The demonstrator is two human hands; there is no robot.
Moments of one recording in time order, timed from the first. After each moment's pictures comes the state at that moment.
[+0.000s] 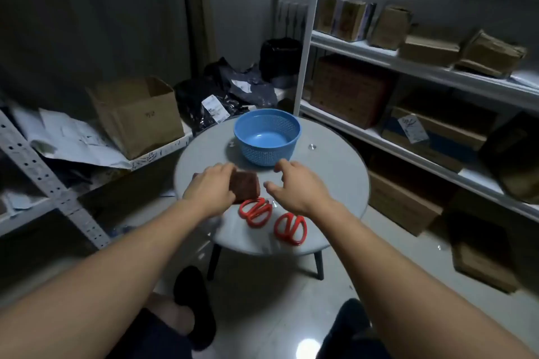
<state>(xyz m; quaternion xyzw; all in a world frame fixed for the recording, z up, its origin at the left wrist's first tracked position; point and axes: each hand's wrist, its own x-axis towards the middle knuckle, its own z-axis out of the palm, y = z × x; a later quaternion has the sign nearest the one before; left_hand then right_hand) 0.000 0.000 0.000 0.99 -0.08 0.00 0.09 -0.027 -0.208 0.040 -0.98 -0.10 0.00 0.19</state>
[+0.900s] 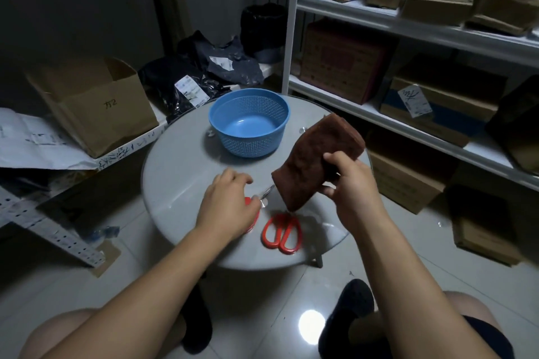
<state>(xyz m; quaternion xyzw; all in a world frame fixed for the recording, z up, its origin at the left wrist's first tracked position) 0.001 -0.073 -0.039 0.97 -0.06 0.05 0.24 -0.012 -0.285 0.018 -0.58 0.17 -0.04 0.80</state>
